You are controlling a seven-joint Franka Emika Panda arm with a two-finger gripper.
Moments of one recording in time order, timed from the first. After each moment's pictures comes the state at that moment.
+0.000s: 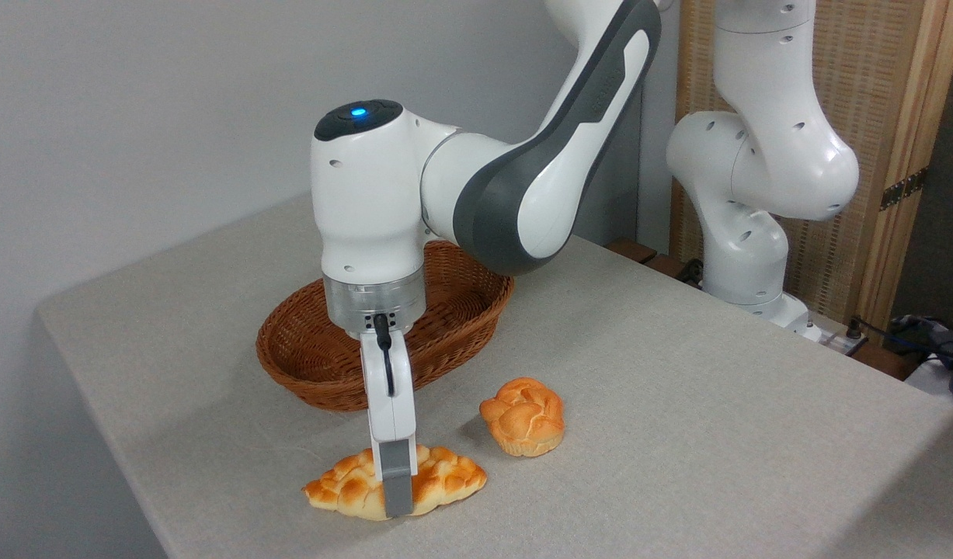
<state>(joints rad) 0.03 0.10 -0.03 -2.06 0.02 2.32 1.23</state>
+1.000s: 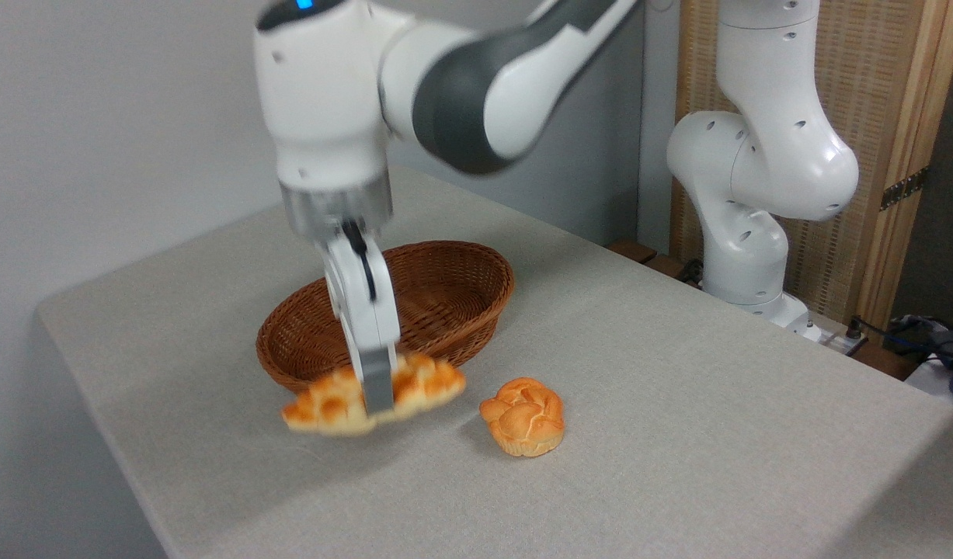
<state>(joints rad) 0.02 0.06 -0.06 -1.84 -0.08 1.94 1.09</state>
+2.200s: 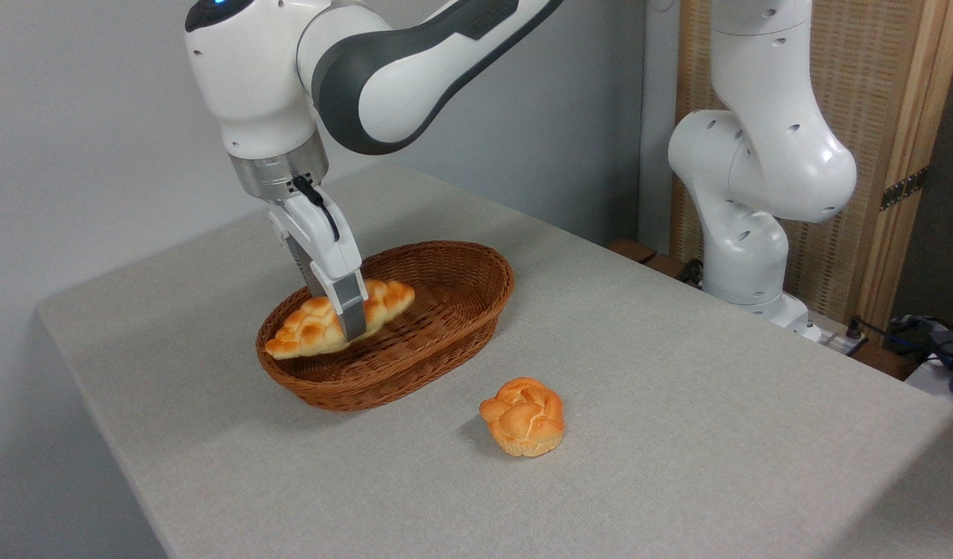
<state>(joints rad) -0.04 0.13 -0.23 -1.78 -0.16 1.83 0.64</state>
